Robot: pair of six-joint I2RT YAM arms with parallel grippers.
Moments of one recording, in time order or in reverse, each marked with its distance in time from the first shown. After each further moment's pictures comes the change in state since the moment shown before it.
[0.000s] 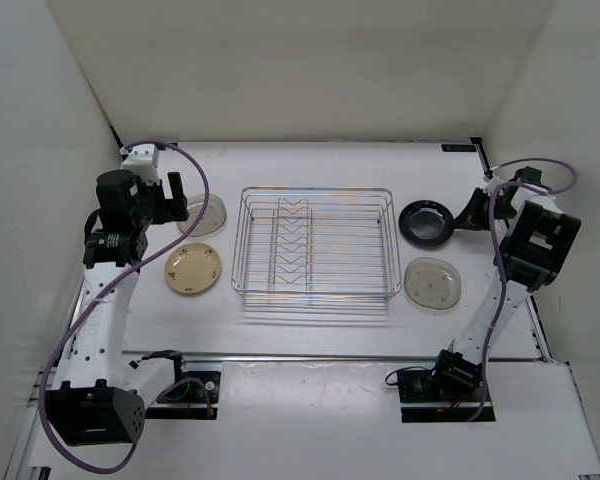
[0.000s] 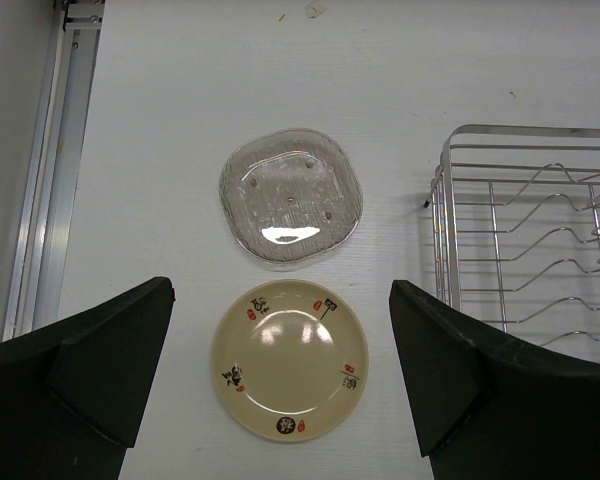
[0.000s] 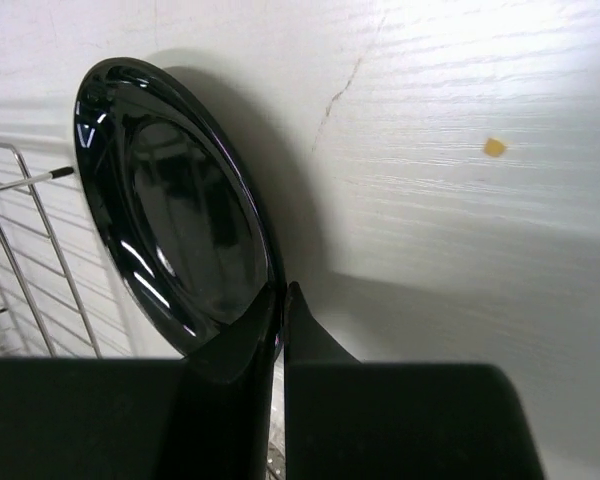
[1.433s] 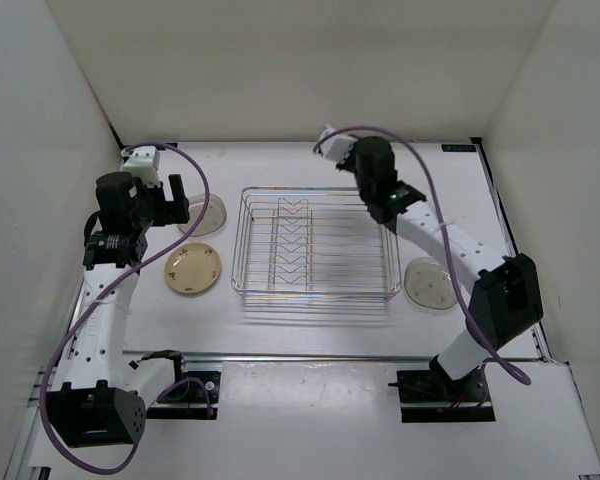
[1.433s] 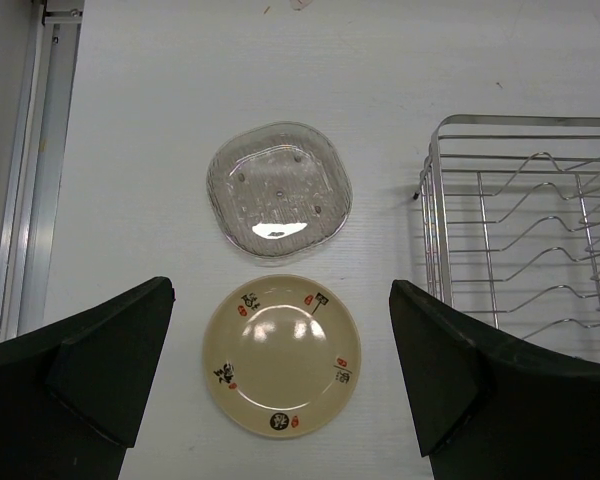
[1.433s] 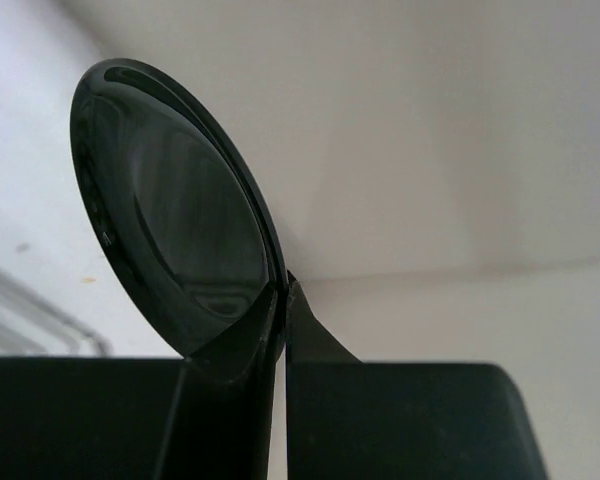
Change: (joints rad) left arm 0.010 -0.007 -0.015 0.000 0.041 0.000; right arm 0.997 -0.583 -0.222 0.764 1.175 -0.857
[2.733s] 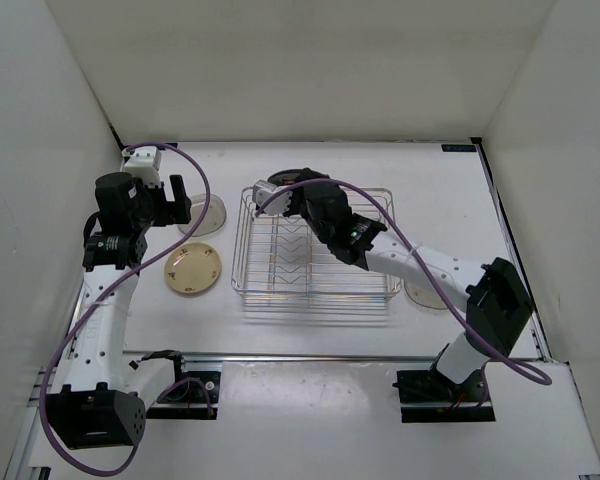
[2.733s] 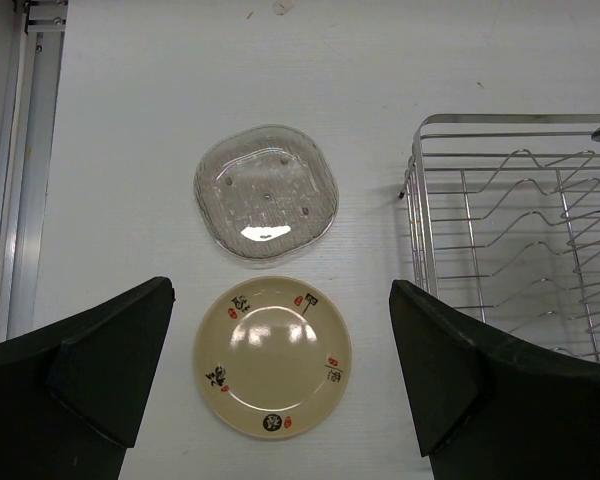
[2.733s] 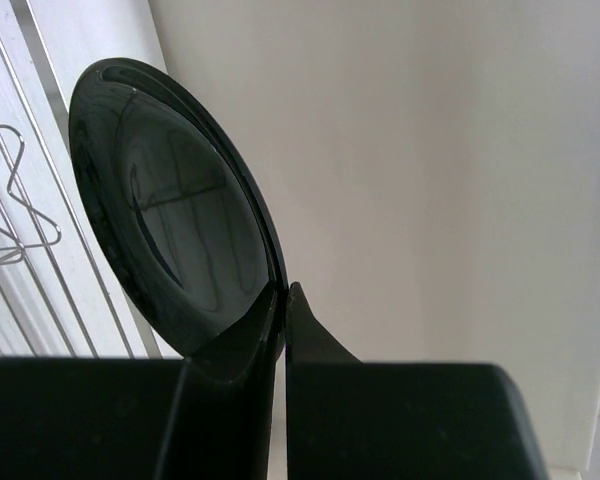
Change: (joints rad) left arm 0.000 -0.008 0.000 0.000 0.033 0.000; right arm 0.363 0.001 -0.099 0.105 -0.034 -0.214
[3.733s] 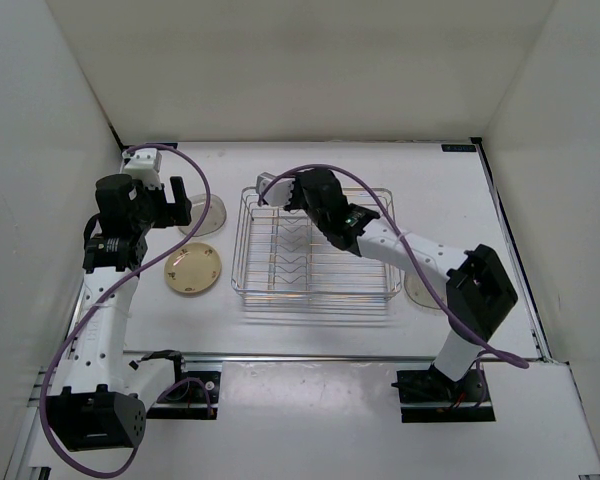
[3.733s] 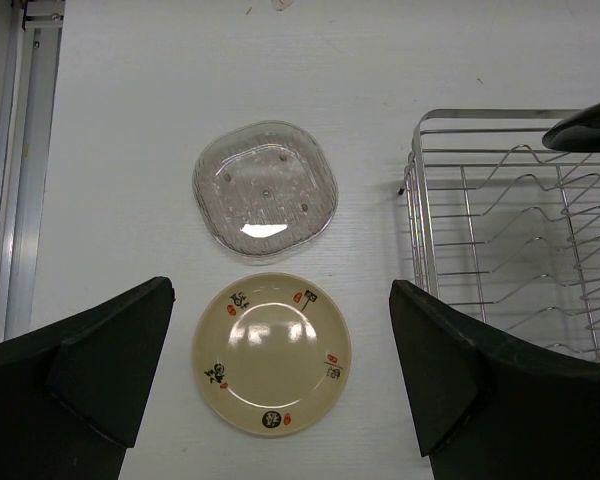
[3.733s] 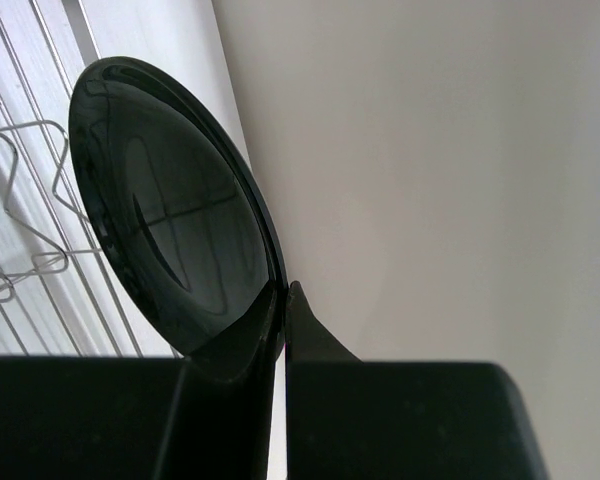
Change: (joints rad) left arm 0.000 -0.010 -0.012 0.000 0.002 0.000; right arm -0.067 0.108 0.064 -0.069 -0.084 0.104
